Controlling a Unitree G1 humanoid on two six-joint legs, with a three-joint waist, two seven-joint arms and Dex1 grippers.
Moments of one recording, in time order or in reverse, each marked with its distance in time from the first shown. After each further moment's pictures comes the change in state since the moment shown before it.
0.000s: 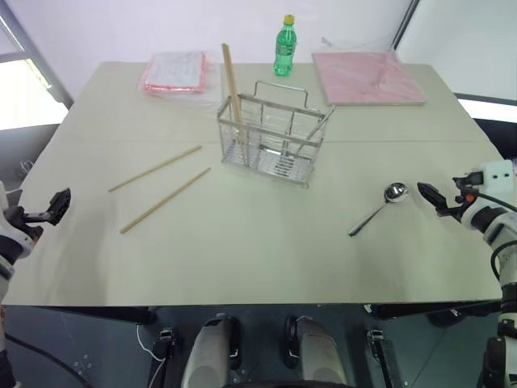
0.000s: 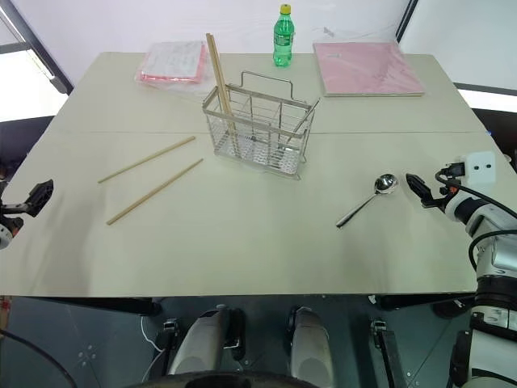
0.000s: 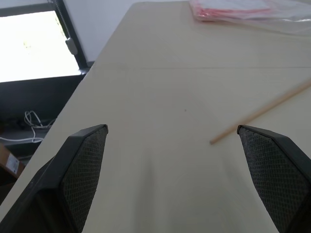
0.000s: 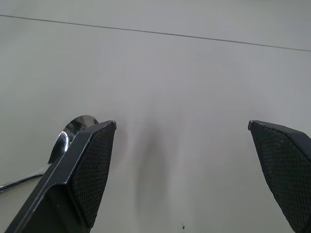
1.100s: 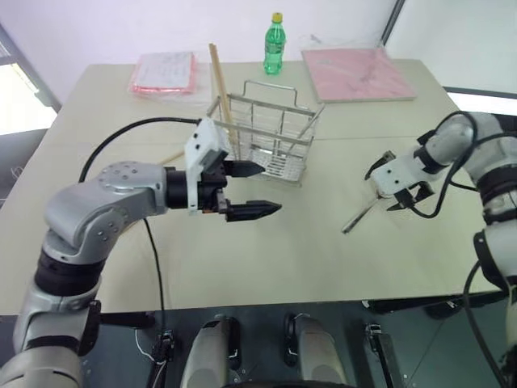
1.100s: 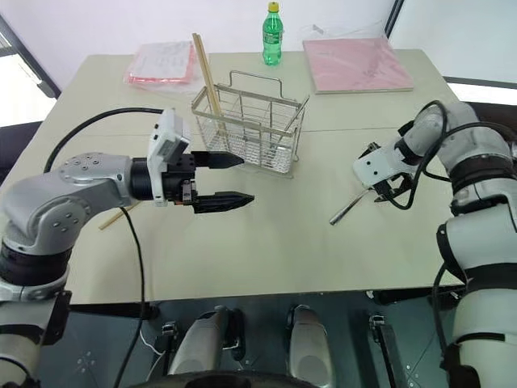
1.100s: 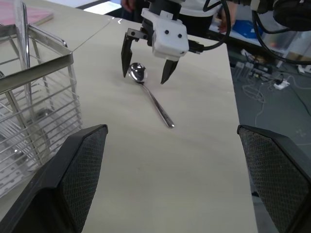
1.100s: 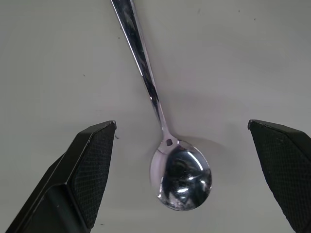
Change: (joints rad) left arm -0.691 0.002 -0.811 -0.161 -0.312 0.290 -0.414; right arm -0.896 -0.039 0.940 0.728 -0.838 -1.114 0.731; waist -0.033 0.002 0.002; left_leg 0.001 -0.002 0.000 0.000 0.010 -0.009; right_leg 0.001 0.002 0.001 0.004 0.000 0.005
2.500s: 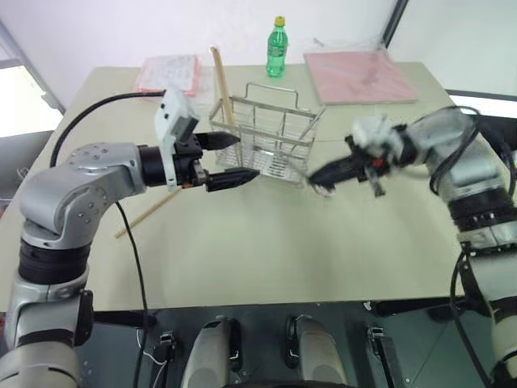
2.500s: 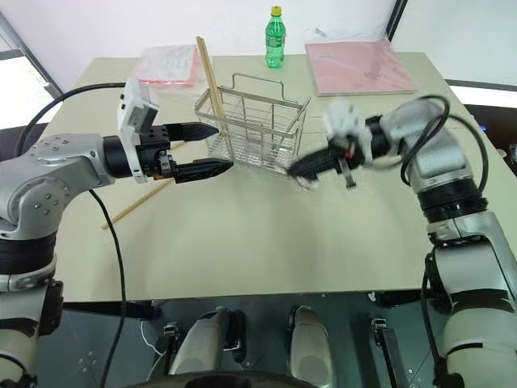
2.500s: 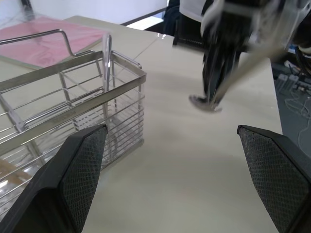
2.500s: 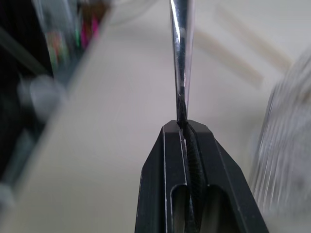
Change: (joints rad) left arm -0.044 0.047 0.101 0.106 0.033 -0.024 -0.011; right arm 0.233 0.073 -0.352 -0.873 1.105 1.221 0.138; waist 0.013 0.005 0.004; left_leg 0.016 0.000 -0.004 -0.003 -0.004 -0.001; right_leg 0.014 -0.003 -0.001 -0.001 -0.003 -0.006
